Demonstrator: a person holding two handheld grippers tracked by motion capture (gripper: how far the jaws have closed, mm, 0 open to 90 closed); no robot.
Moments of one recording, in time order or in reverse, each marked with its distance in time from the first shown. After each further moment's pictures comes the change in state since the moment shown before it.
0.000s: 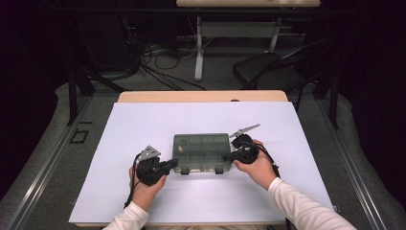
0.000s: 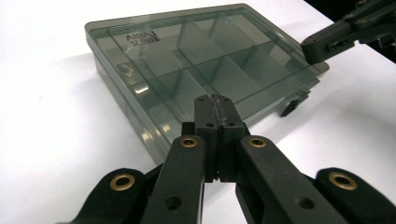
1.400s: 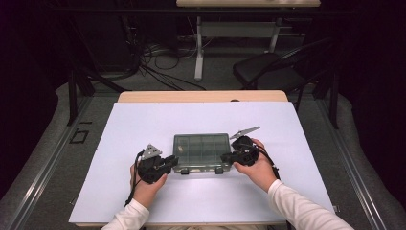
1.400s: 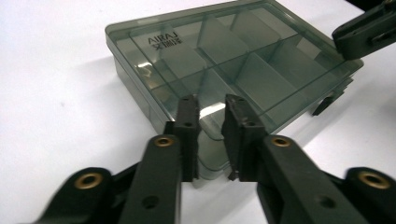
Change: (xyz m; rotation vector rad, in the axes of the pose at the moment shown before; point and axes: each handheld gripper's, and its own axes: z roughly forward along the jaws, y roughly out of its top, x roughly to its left) left arm 0.007 -0.002 0.011 0.002 0.053 0.063; right arm 0.003 -0.004 0.000 -0.034 -0.022 -0.026
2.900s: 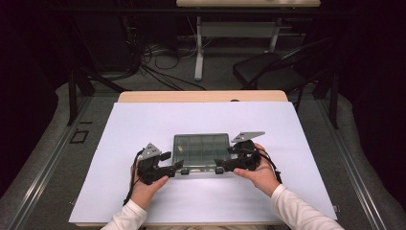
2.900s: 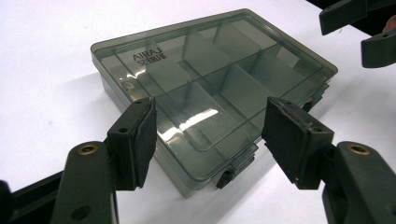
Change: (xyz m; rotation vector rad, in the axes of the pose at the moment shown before) left arm 0.000 0.003 -0.004 -0.024 -0.050 0.026; right arm 0.012 -0.009 -0.012 -0.142 0.016 -0.067
